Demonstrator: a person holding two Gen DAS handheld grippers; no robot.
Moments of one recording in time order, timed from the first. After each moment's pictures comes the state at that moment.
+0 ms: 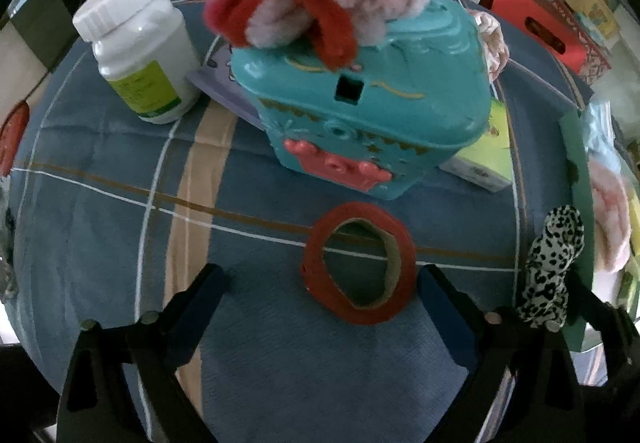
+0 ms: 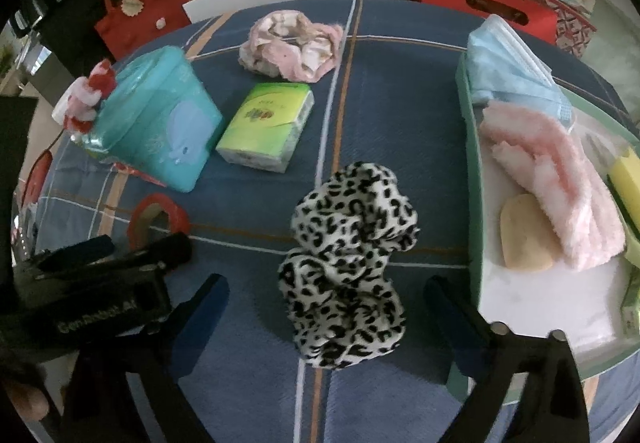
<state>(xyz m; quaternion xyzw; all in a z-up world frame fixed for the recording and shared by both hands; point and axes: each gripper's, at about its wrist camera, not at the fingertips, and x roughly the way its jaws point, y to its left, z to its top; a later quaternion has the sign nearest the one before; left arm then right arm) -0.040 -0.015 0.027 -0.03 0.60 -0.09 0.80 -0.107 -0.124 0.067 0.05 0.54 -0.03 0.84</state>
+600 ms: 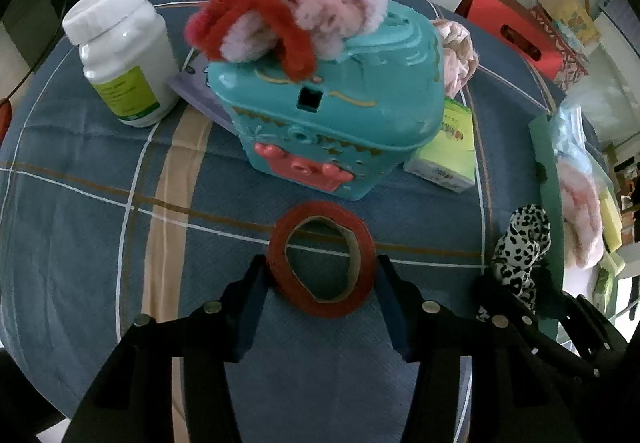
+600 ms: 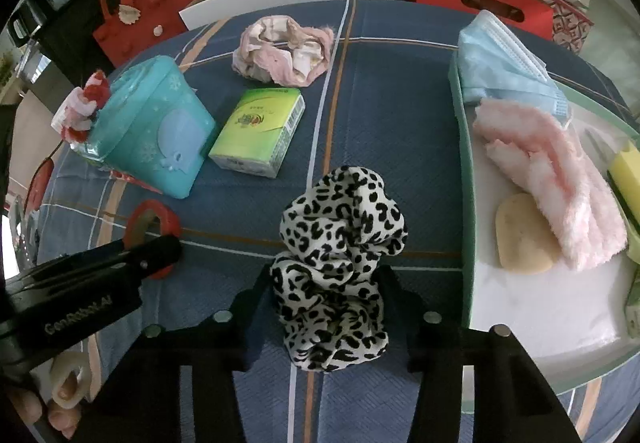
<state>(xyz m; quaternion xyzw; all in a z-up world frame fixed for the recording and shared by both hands) -0.051 -0.013 0.039 -0.06 0.59 -0.13 0.80 -0.109 -0.135 0.070 0.06 0.53 -0.03 0.85</state>
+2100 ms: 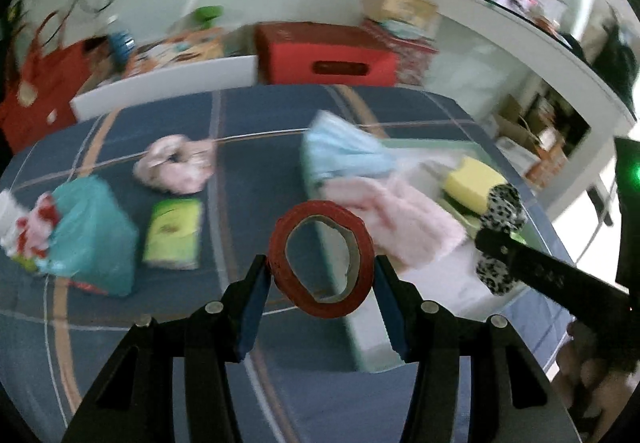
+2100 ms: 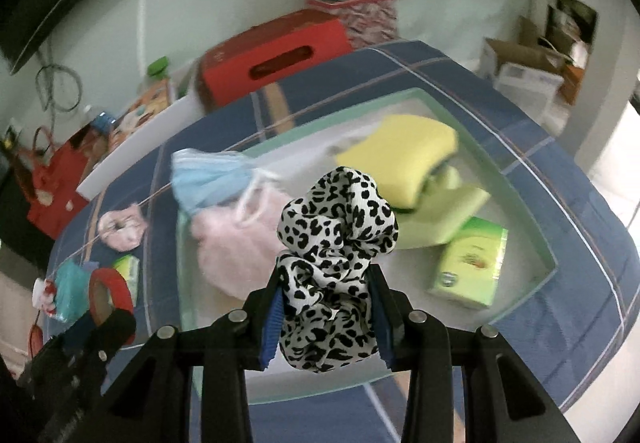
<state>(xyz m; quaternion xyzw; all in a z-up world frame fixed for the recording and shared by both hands) -0.126 -0.145 0.137 0.02 0.42 -0.32 0.85 -0.206 -0.317 0.142 0.22 0.40 -0.24 0.86</state>
